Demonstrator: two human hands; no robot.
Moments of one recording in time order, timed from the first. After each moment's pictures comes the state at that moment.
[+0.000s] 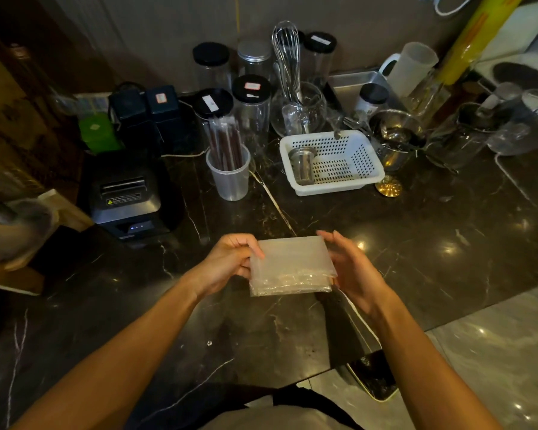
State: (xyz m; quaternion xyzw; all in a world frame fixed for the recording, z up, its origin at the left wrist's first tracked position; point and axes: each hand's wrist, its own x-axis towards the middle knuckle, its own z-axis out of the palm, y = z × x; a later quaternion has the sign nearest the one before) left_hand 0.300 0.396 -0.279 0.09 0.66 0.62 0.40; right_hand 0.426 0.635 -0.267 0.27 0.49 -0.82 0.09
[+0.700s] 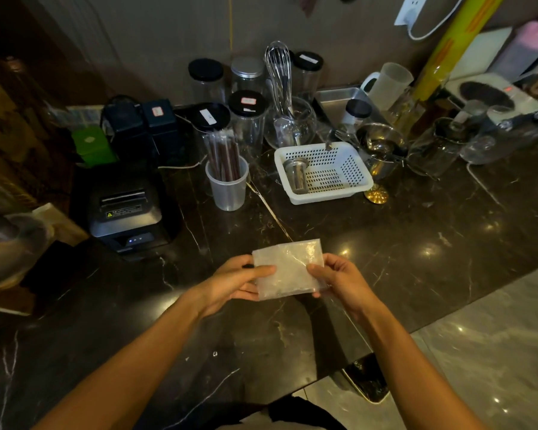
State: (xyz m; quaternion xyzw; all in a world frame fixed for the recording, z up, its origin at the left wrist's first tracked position) left_hand 0.306 0.377 -0.287 0.05 0.63 0.57 0.53; right_hand 0.431 0.604 -0.276 0.32 0.62 -0.72 0.06
